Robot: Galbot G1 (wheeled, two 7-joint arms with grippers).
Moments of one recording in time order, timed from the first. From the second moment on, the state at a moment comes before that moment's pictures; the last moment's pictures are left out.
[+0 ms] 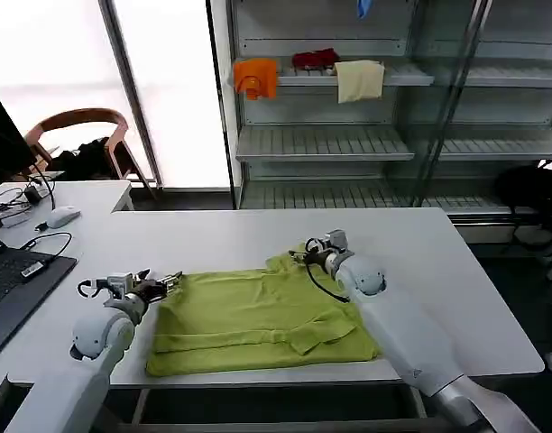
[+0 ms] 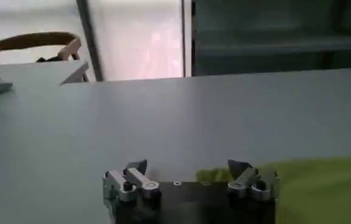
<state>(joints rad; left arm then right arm) 0.90 -0.99 -0.33 -1.59 -0.63 0.58 -0.16 -0.42 1.25 -0.12 1.23 0.53 -0.58 -0.03</state>
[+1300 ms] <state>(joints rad) 0.95 -1.02 -0.34 -1.67 -0.61 0.52 -0.13 -0.49 1.23 -0.09 1.31 0.49 -0.58 -0.05</state>
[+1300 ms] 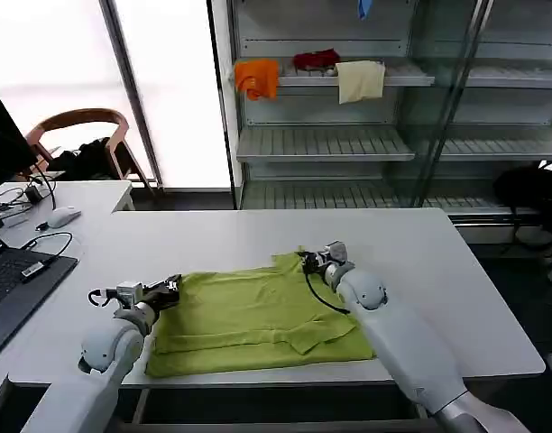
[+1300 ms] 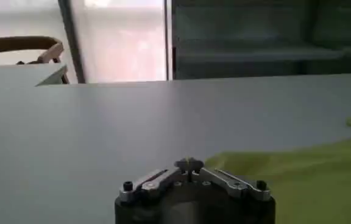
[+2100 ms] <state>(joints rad) 1.13 -0.95 -0.41 -1.90 -0.60 0.48 -0.18 -0.68 1.04 -0.01 1.68 0.63 -0.57 0.01</state>
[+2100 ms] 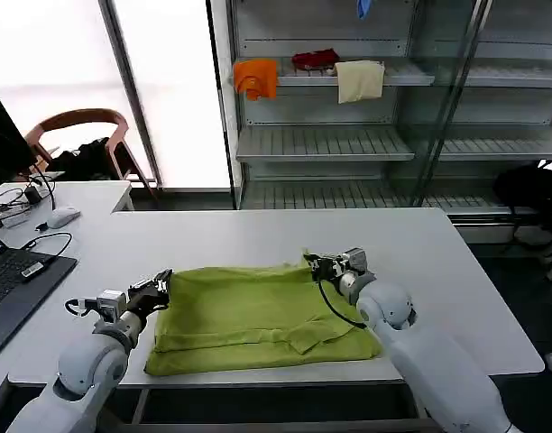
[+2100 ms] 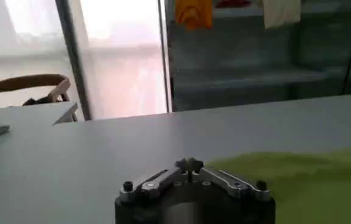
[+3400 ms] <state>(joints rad) 1.40 -0.97 -0.44 -2.10 -0.34 0.54 -0.26 -1.04 0.83 0.11 2.05 0.66 -0.56 0.04</state>
